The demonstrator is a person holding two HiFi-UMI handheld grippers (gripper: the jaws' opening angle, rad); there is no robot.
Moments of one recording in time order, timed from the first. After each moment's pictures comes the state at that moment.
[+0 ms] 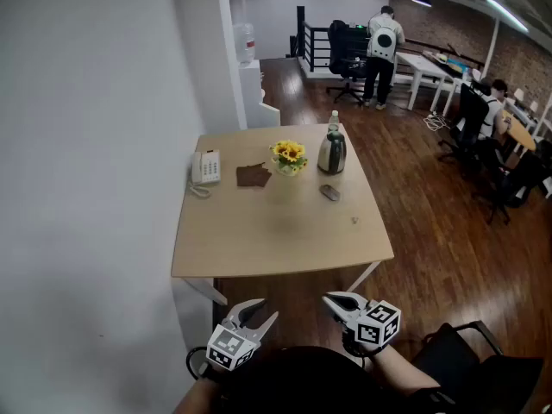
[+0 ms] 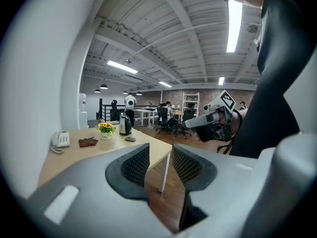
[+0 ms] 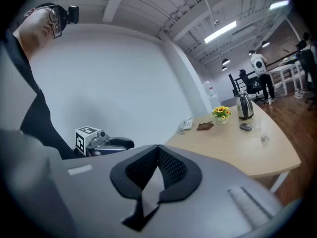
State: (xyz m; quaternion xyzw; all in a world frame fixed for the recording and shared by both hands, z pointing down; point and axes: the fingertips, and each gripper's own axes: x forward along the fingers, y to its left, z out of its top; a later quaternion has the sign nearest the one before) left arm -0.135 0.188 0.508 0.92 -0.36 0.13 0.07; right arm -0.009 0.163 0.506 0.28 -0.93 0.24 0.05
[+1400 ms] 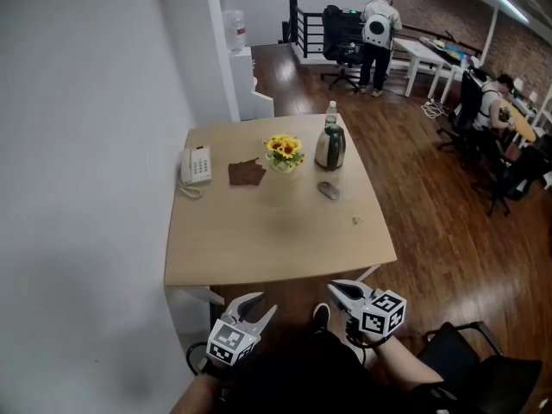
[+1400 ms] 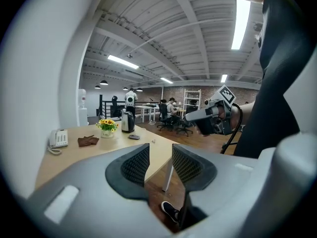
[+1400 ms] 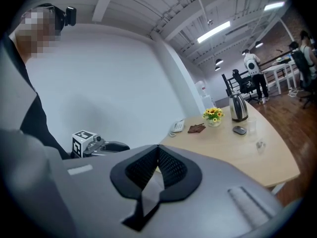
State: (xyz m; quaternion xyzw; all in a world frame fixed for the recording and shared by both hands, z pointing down) left arm -0.138 0.112 0.527 0.92 -0.36 0.15 0.09; right arm 0.004 0.079 0.513 0.31 -0.91 0.25 0.05
